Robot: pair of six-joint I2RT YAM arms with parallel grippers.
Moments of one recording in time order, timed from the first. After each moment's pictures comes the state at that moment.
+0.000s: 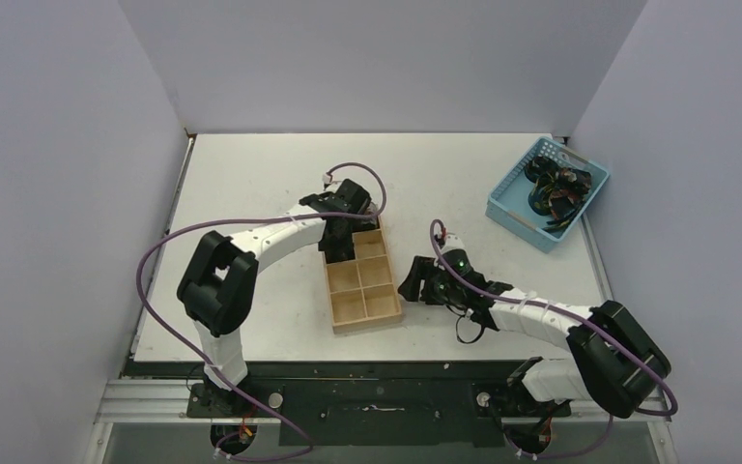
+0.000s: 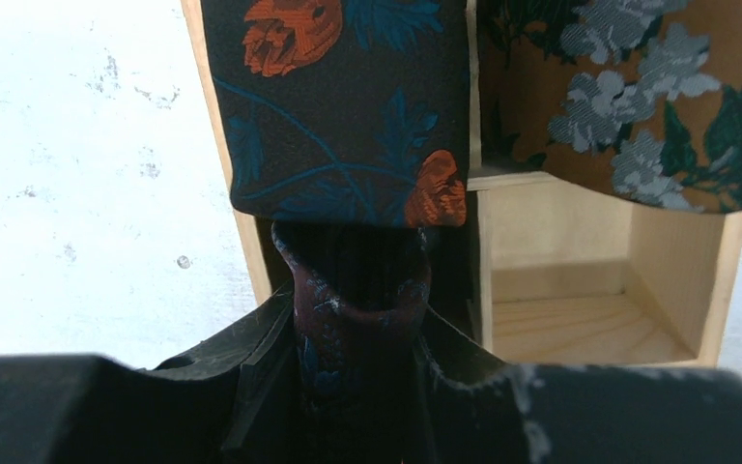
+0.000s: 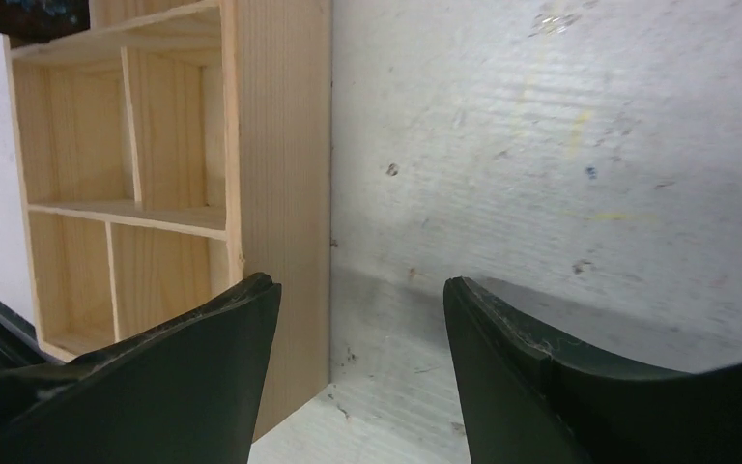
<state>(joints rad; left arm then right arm) -0.64 1.85 1.37 -0.68 -0.35 -0.62 0.64 1.28 0.46 0.11 -0.06 0.67</state>
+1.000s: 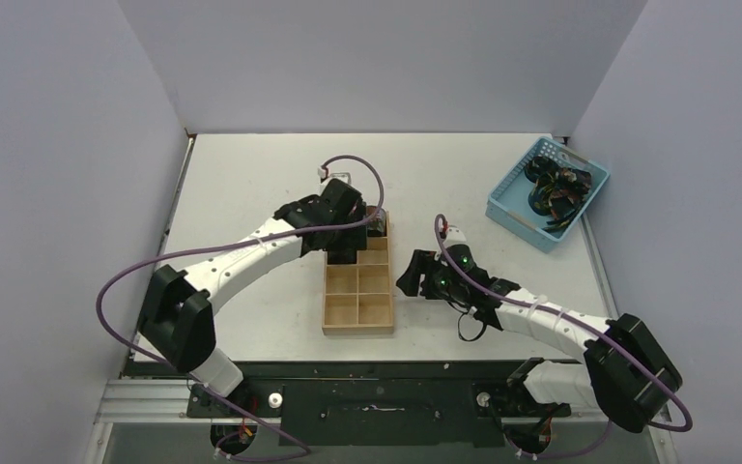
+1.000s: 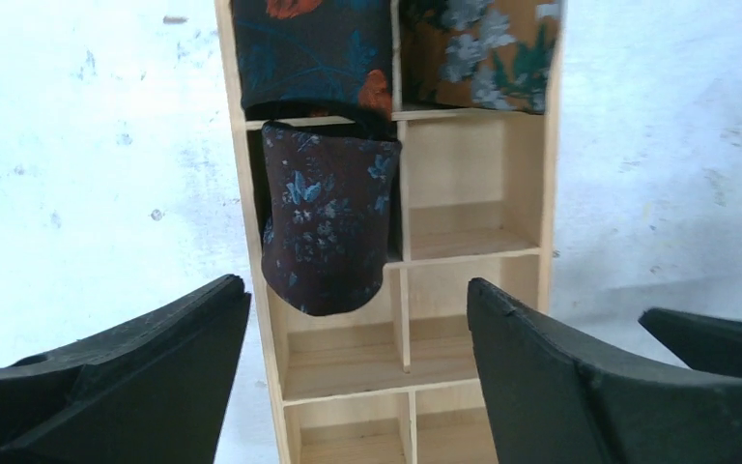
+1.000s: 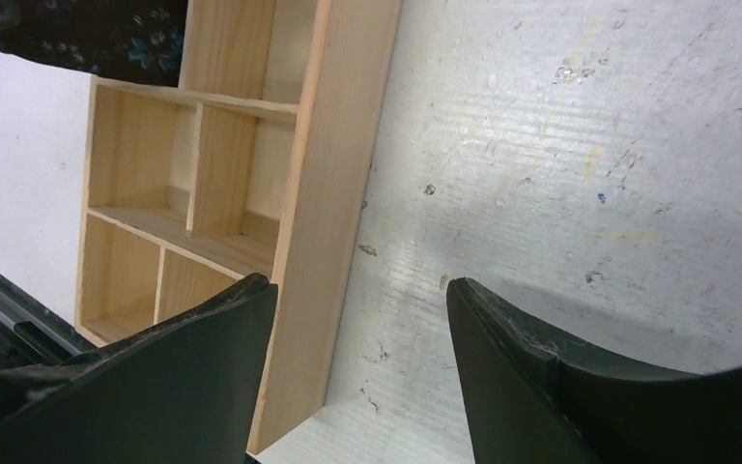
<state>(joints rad) -0.71 1.62 1.30 -0.69 -0.31 -0.62 0.67 1.23 0.51 0.05 -0.04 0.66</state>
